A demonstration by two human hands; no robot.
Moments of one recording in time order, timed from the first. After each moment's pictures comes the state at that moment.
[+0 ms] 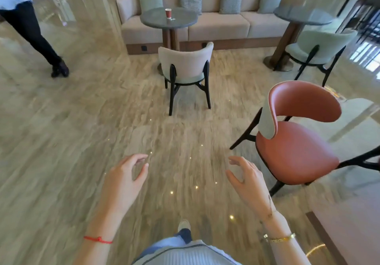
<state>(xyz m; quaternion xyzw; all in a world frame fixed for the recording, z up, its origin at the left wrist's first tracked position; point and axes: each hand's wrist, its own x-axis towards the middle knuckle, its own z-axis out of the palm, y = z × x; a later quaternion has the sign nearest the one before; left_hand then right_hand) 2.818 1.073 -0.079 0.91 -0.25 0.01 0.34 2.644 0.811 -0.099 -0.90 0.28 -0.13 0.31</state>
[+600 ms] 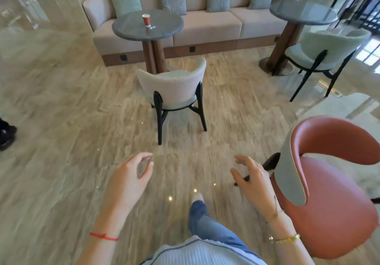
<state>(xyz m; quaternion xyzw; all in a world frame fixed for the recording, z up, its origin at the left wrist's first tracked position) 3.180 0.791 -0.086 0.89 -0.30 -0.04 0.33 2.979 0.547 -0.116 -0.87 0.34 -0.14 0.32</state>
